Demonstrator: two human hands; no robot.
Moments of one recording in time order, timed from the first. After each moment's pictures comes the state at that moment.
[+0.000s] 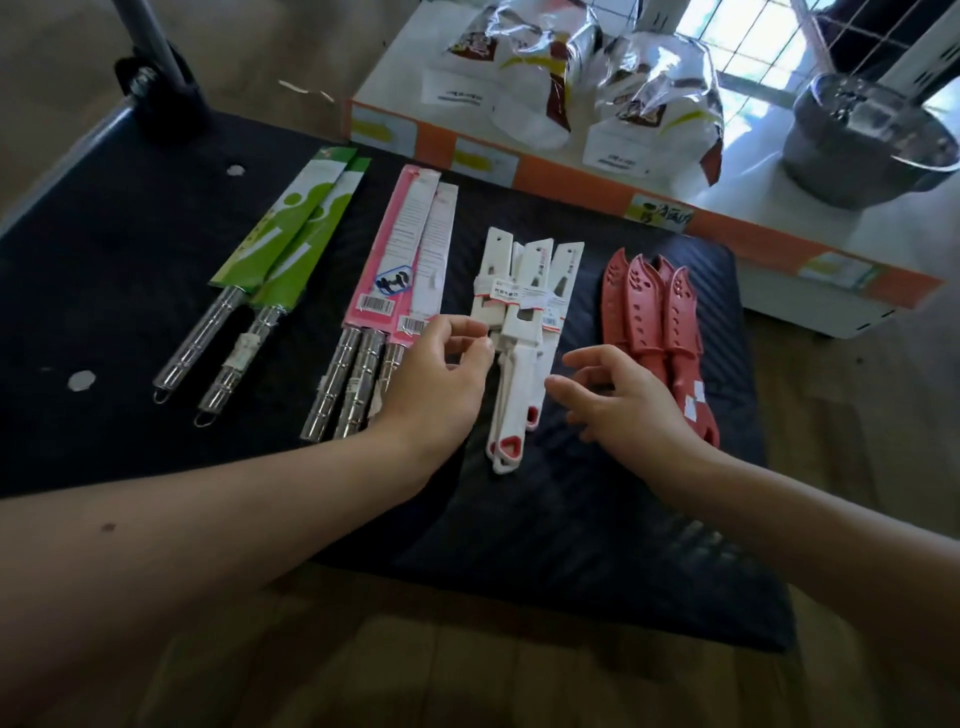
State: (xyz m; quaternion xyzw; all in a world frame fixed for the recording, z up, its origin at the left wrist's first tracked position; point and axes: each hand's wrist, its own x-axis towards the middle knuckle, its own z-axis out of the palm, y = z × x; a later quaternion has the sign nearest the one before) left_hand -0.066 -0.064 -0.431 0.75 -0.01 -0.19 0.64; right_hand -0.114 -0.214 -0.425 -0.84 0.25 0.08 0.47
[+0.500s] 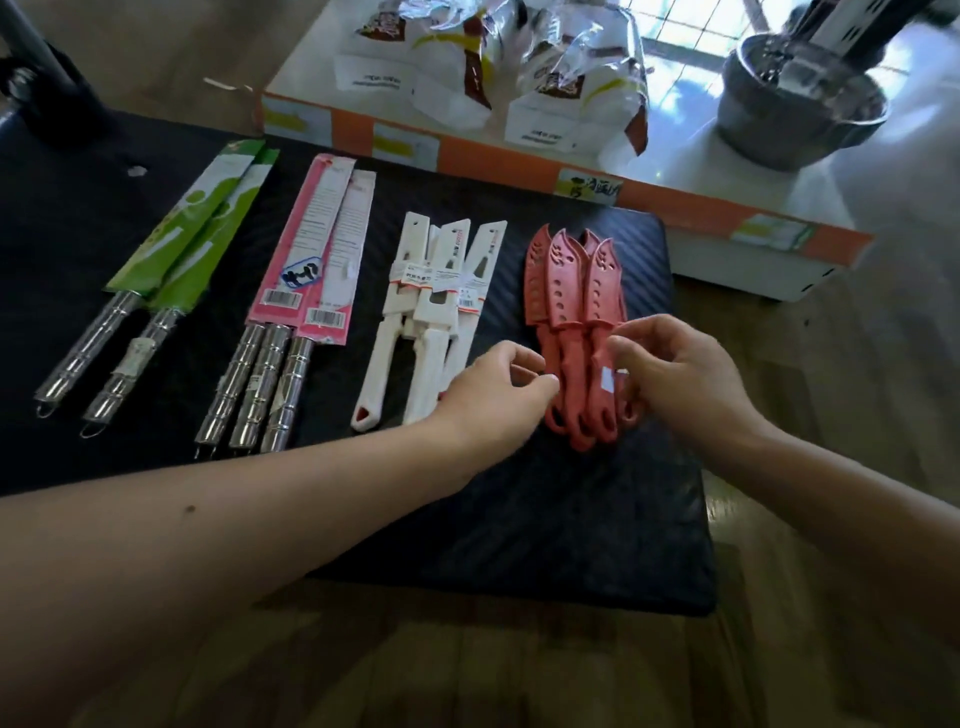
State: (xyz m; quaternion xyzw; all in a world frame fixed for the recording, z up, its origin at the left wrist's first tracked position) left_hand -0.098 -0.148 -0.432 0.78 -0.08 -0.33 0.53; right_hand -0.148 -0.302 -0.418 -0.84 0.29 -0.03 0.46
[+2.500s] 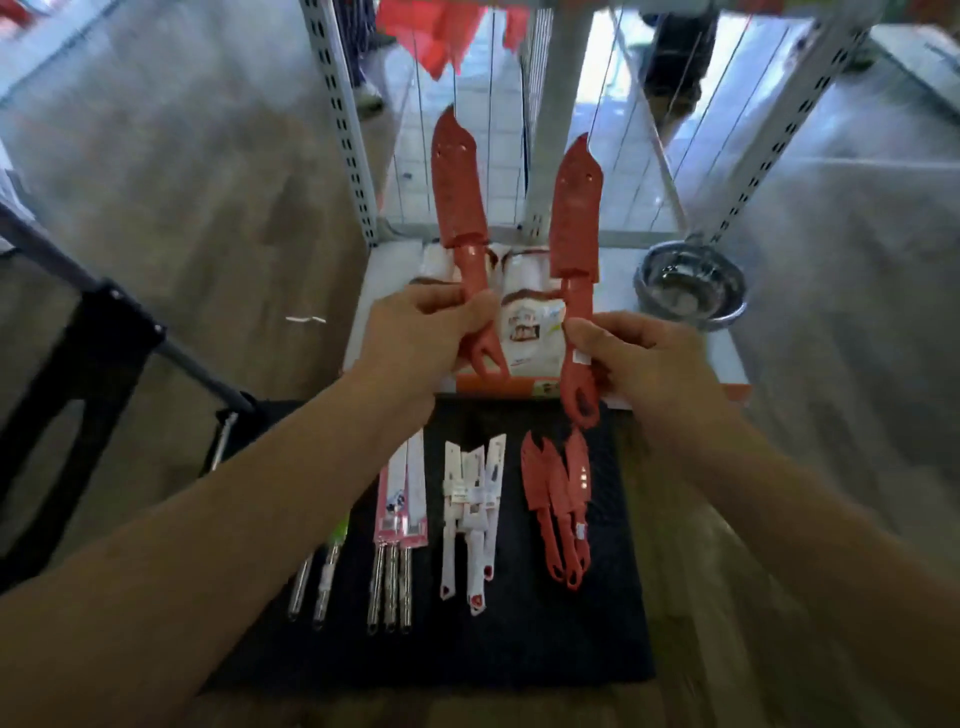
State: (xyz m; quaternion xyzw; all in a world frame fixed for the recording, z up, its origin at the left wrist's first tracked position) left_hand 0.048 -0.142 -0.080 0.69 0.00 -0.25 0.68; right_hand -0.043 -0.274 -0.086 -0.70 0.29 -0.12 0.64
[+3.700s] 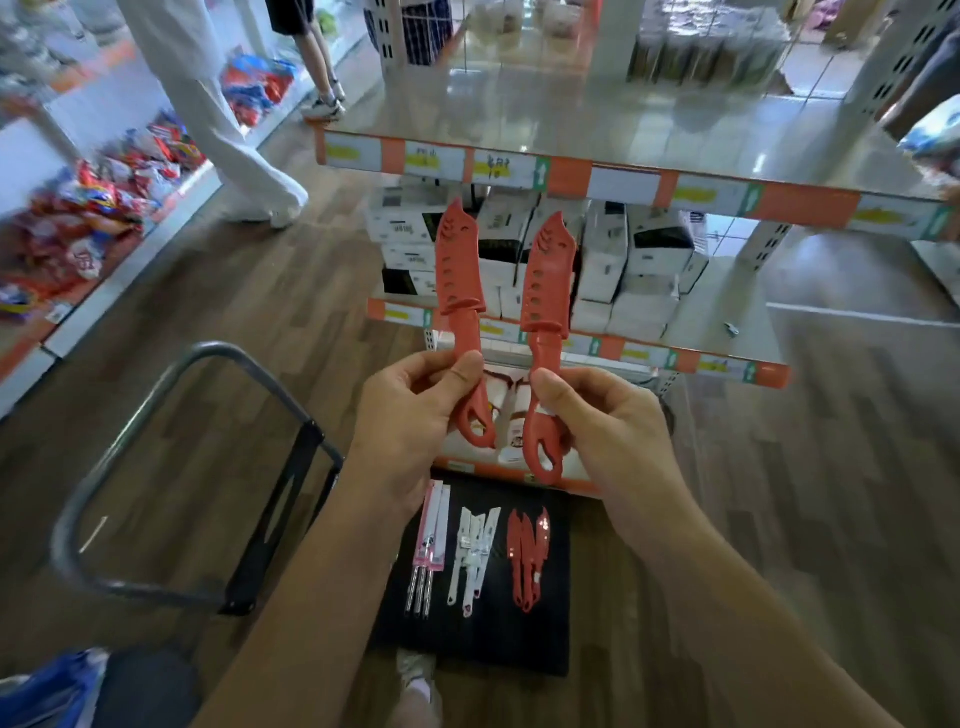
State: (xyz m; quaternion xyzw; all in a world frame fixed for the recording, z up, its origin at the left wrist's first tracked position) left_hand -0.049 -0.124 0.366 0.66 0.05 -0.18 0.73; right_hand -0.109 -0.250 0.363 -0.69 0.20 -0.08 0.69
